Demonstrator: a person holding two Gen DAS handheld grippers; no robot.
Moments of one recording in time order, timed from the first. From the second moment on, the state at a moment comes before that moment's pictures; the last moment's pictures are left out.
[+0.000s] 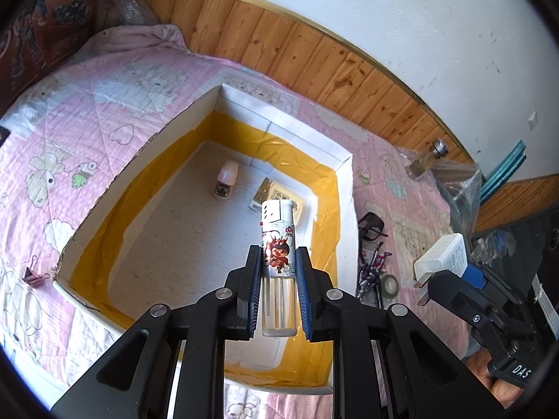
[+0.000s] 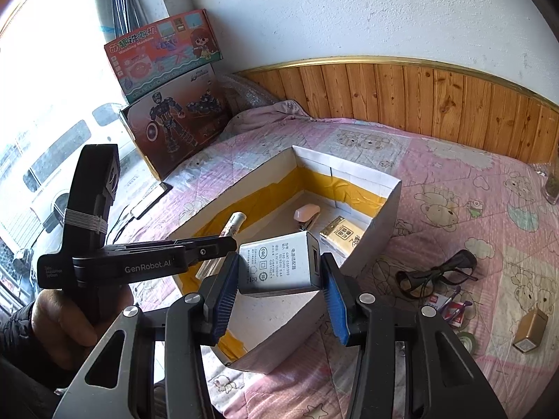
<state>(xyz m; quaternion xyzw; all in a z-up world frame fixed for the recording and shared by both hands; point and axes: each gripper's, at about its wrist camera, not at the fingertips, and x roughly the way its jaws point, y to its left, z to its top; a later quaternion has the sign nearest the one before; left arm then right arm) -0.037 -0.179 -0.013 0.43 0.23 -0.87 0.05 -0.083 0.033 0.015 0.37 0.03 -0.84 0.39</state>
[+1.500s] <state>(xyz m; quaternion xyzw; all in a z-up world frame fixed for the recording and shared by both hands) -0.083 -0.237 -0.063 0.52 0.26 -0.81 0.09 -0.170 -0.082 -0.036 0.46 0.12 -0.76 0.44</state>
